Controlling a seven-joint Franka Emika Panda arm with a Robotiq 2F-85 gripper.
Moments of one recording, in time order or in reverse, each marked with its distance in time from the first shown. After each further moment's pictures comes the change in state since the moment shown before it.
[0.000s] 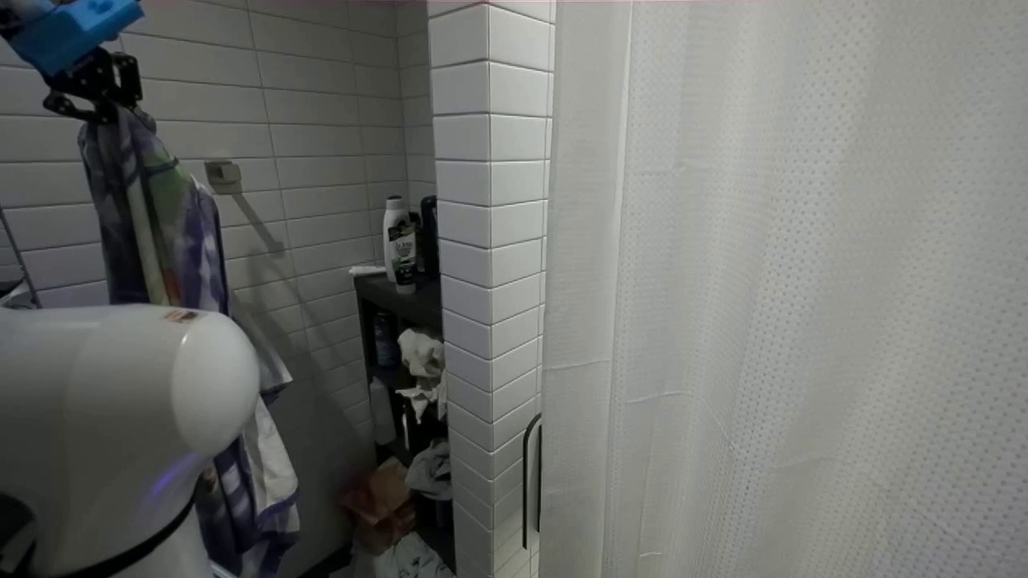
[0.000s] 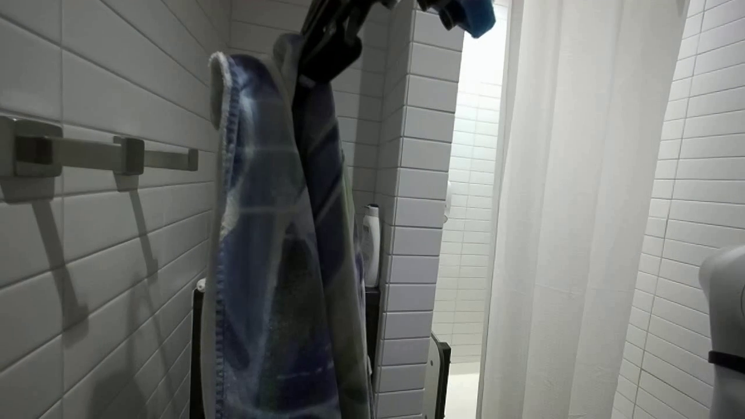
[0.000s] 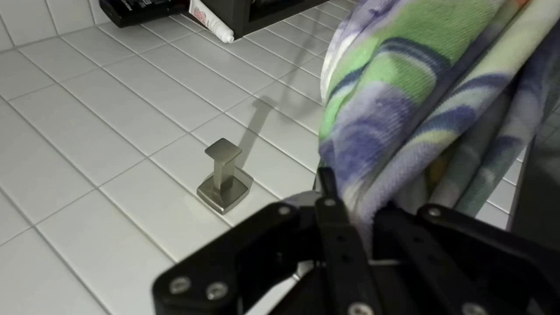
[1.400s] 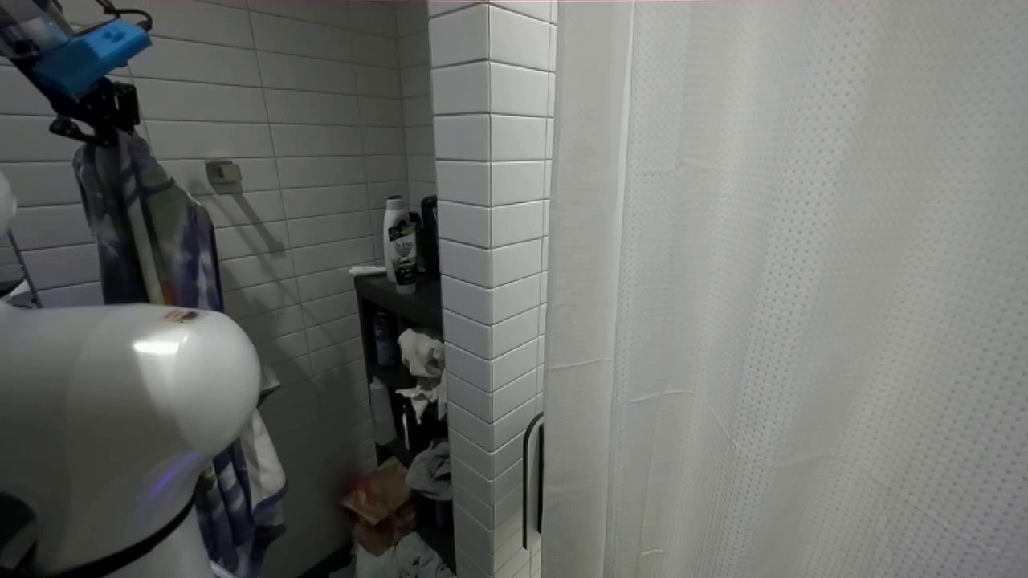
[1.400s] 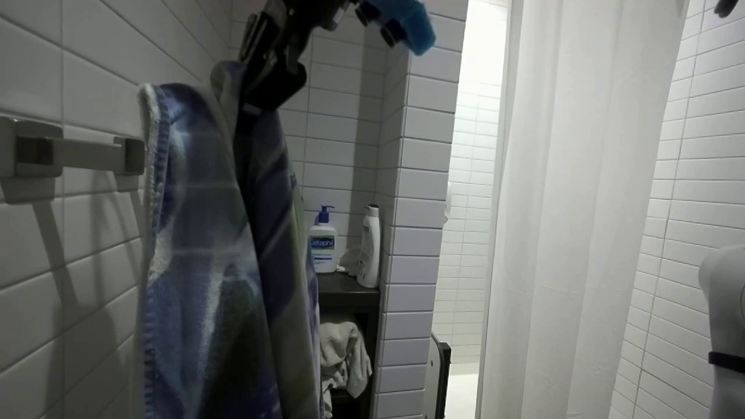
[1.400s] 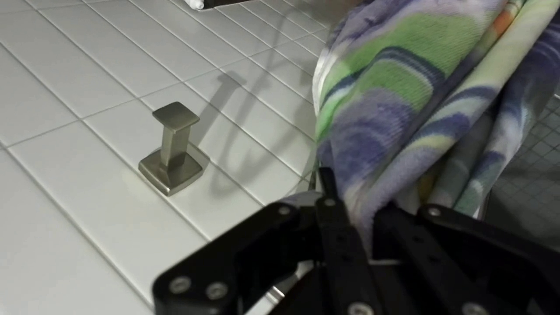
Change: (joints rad) arm 0.000 0.180 0.037 0.106 -0.020 -0.002 -0.095
